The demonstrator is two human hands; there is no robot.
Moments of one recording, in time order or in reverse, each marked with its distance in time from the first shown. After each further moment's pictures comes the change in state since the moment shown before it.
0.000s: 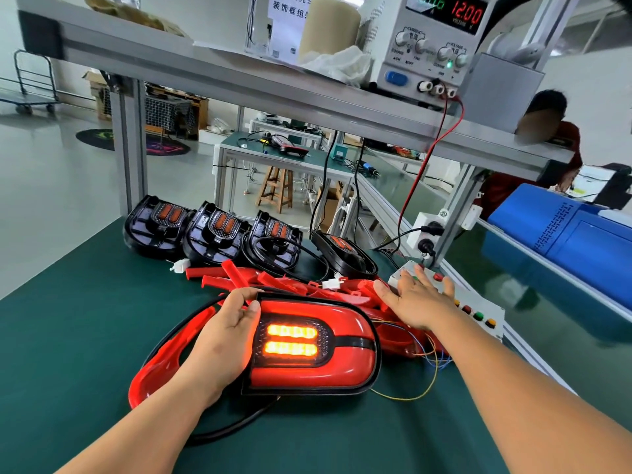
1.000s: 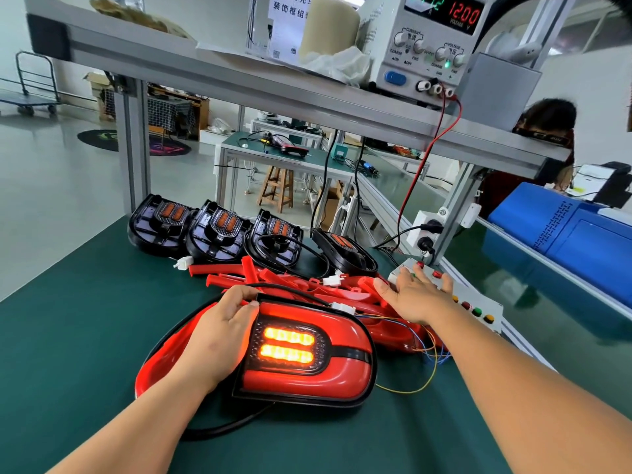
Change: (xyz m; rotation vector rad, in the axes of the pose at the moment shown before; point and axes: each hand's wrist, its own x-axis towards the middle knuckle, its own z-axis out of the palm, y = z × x) left_hand -0.007 0.014 -0.011 0.106 0.038 0.033; right_hand 0.001 0.001 0.002 0.015 -0.009 -0.004
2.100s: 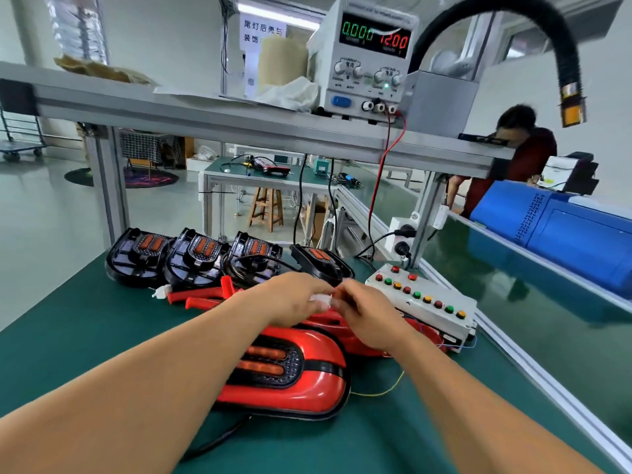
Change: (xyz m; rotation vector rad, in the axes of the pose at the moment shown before) left_hand 0.063 0.102 0.073 0.924 -0.649 0.515; right_hand -0.055 -0.030 0.001 0.667 0.378 -0.582
